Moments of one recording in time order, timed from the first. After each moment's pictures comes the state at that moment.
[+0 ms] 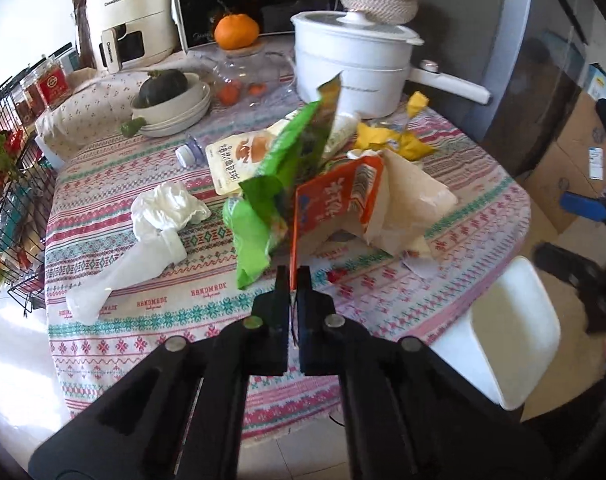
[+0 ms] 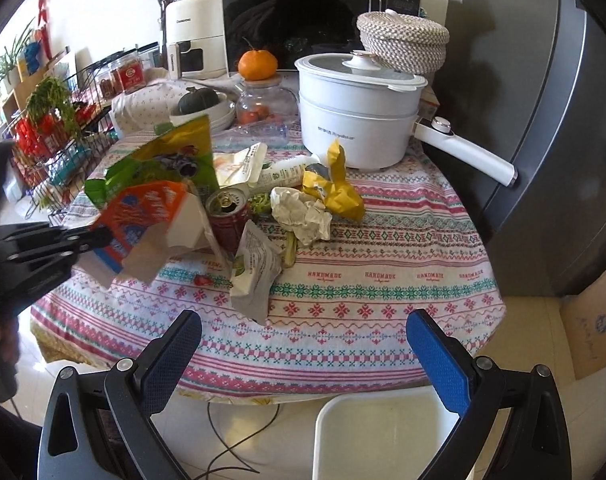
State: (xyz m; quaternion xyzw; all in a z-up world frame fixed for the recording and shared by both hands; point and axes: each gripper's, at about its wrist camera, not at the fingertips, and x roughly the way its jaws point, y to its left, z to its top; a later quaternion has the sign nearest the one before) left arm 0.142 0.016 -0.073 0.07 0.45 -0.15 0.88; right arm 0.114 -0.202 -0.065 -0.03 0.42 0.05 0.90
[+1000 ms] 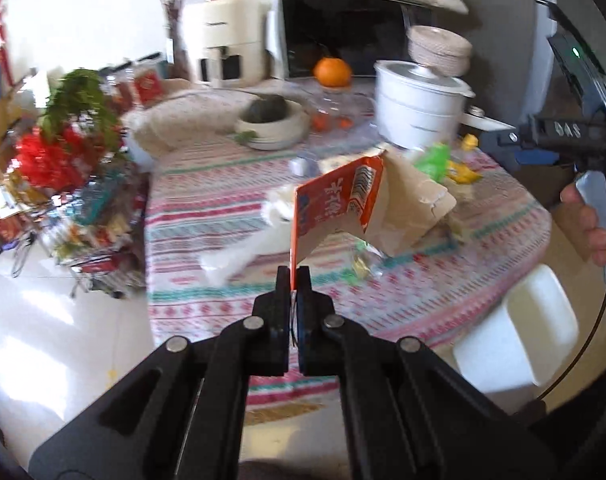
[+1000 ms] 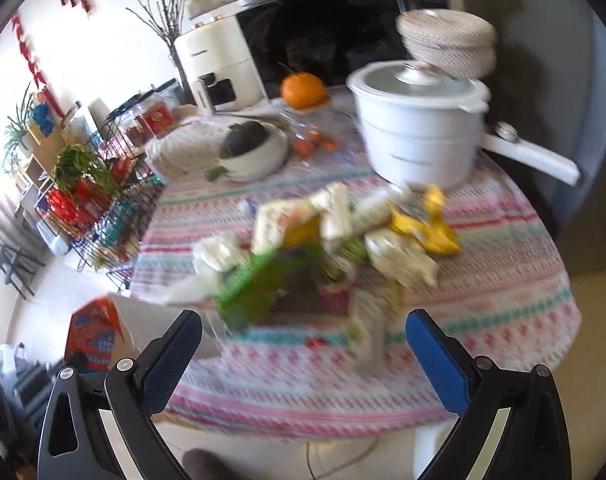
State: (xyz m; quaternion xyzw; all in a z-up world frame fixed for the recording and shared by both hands) left arm 0.081 0.136 -0.032 0.06 0.38 -0.05 0.92; right arm 0.175 -0.127 -0.017 0.09 0.43 0.11 0.89
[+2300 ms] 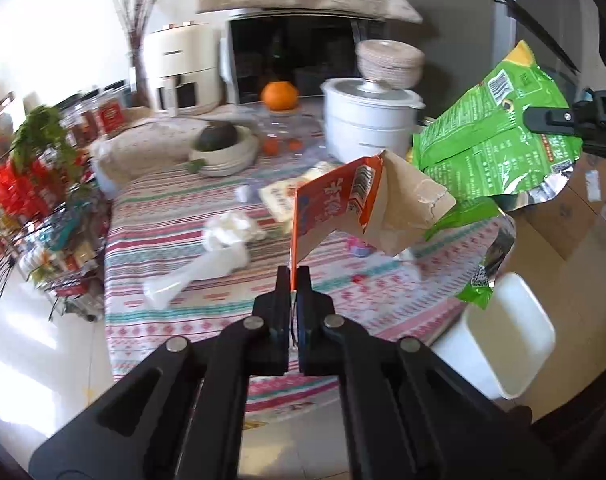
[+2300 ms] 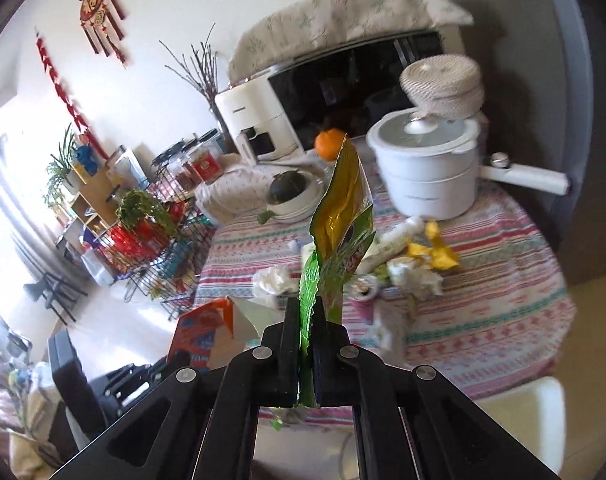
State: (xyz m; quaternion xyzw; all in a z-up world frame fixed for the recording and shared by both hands) left arm 0.064 0.062 -0.022 0.06 0.35 -0.12 0.93; right arm 0.087 -0.182 0.052 0.15 0.36 0.16 0.91
